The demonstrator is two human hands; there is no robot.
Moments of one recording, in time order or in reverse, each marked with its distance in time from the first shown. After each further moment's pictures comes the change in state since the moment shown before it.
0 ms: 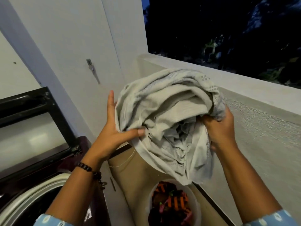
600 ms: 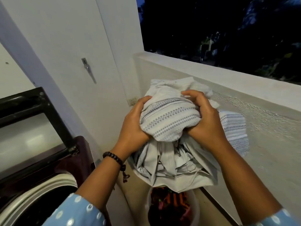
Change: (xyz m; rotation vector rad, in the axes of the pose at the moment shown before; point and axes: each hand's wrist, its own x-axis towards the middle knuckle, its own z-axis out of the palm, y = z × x) left_hand 0.021 0.000 0.055 0.263 0.047 0.243; right_hand -0.016 -0.027 0.012 -0.469 -0.358 -0.349
